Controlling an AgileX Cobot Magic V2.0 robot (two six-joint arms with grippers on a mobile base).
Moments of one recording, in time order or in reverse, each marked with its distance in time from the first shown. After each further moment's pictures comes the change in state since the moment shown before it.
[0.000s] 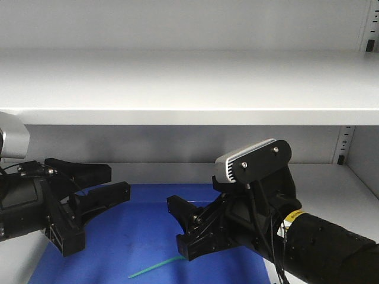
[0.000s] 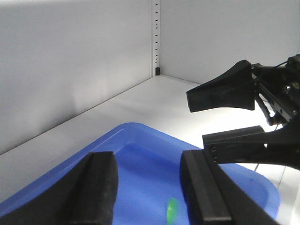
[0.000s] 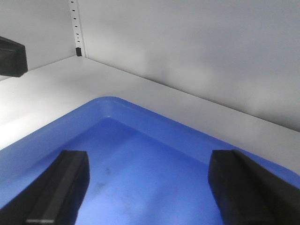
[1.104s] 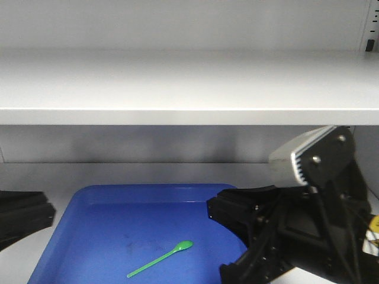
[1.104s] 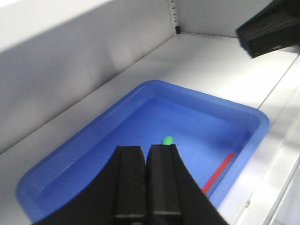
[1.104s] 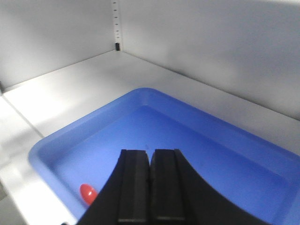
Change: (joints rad) left arm 0.006 -0.393 0.008 0.685 0.002 -0.549; right arm 0.000 -0.256 0.000 0.000 0.324 0.000
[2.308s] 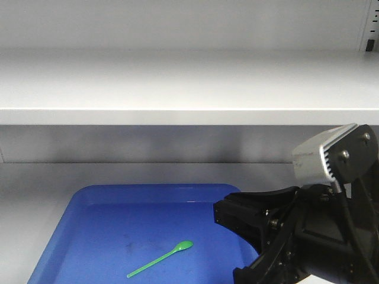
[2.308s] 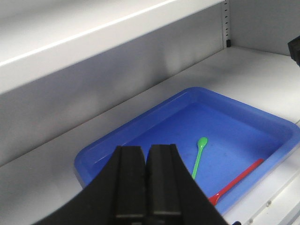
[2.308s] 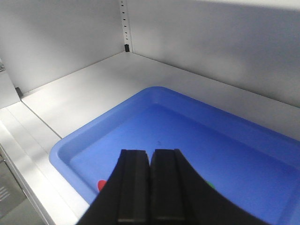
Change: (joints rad) left arm 0.000 -0.198 -0.001 0.328 -0.031 -0.392; right arm 0.000 -0.041 0.000 0.014 0.047 0.052
